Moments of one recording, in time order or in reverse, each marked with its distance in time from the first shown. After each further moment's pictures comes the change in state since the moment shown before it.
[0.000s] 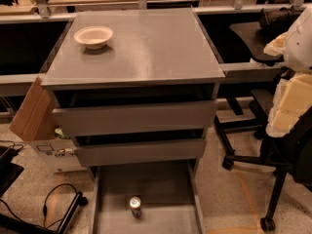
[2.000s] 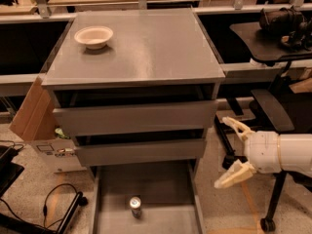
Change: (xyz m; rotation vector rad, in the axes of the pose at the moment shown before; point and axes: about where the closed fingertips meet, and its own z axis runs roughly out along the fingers) arm 0.002 0.042 0.232 0.018 -0.822 -0.002
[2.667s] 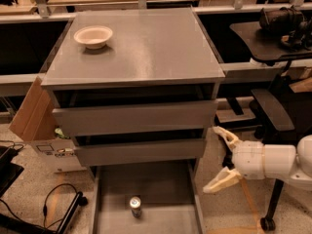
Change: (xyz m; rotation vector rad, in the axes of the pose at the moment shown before) arm 0.024 0.010 0.032 -0.007 -0.058 0.034
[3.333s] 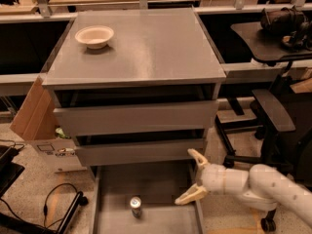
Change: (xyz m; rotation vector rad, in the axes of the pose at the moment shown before) arm 0.096 0.026 0.122 -0.022 -0.165 0.109
